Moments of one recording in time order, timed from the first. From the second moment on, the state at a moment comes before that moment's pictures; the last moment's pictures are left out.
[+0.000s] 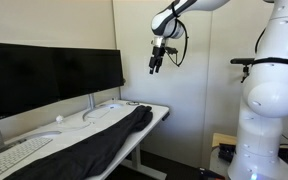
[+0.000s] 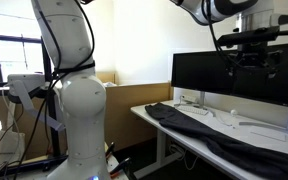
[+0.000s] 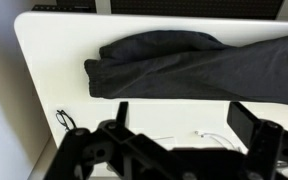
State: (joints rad) arm -0.09 -0.19 -0.40 -2.11 0.06 2.15 -0.55
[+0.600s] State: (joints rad) arm -0.19 0.18 -0.33 -1.79 0.15 2.15 -0.57
